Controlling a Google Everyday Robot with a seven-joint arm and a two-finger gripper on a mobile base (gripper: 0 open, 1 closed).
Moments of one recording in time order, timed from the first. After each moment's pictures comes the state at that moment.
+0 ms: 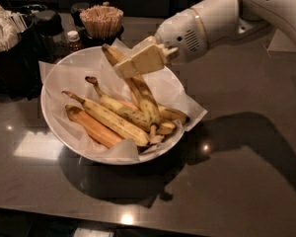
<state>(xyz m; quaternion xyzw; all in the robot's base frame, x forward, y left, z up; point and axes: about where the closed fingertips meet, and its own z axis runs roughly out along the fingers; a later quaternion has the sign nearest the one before) 0.477 0.047 0.984 -0.55 0.63 0.48 0.27</state>
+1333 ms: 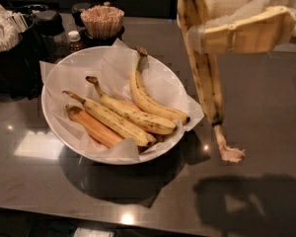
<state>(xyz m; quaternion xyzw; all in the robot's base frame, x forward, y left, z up) 0.375 -0.061 1.103 -0.62 0.48 0.44 0.43</state>
